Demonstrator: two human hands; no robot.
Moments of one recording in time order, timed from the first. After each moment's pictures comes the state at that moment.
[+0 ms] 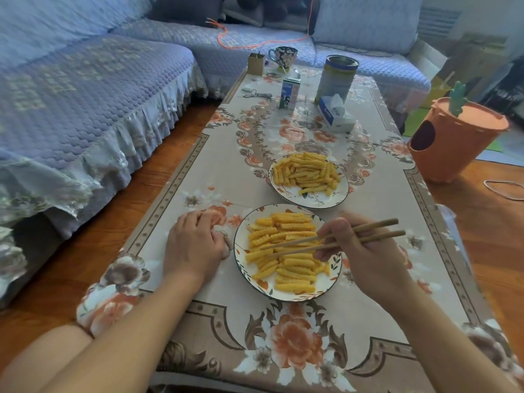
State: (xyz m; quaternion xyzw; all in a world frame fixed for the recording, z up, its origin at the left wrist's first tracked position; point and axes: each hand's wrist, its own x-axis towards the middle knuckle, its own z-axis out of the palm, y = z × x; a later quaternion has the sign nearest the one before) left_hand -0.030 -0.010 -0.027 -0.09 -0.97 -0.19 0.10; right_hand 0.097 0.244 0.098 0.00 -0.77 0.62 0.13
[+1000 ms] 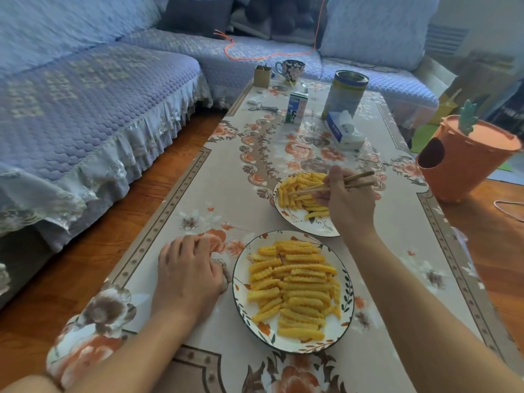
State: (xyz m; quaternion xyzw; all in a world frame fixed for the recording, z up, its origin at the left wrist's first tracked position) left_hand -0.032 -0.009 -0.026 -0.08 -0.98 -0.13 0.10; right_hand -0.064 0.263 0.084 -0.19 -0.73 0.60 0.26
